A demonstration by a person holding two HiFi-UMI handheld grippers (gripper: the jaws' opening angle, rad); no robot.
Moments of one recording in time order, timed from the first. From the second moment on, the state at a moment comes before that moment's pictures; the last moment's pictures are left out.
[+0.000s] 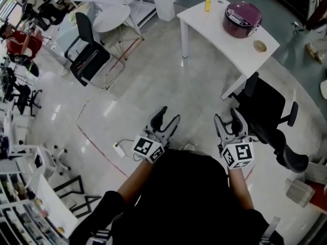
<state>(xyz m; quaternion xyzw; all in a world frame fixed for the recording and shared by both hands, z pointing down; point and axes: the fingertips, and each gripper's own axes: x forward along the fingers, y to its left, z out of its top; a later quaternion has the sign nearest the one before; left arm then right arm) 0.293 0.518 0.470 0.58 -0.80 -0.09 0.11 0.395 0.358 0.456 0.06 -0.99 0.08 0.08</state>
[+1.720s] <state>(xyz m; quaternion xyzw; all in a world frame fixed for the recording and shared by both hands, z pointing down) -0.050 0.401 0.478 0.63 -0.76 -0.09 0.11 0.058 0.293 0.486 0.04 -0.98 0.07 0.17</state>
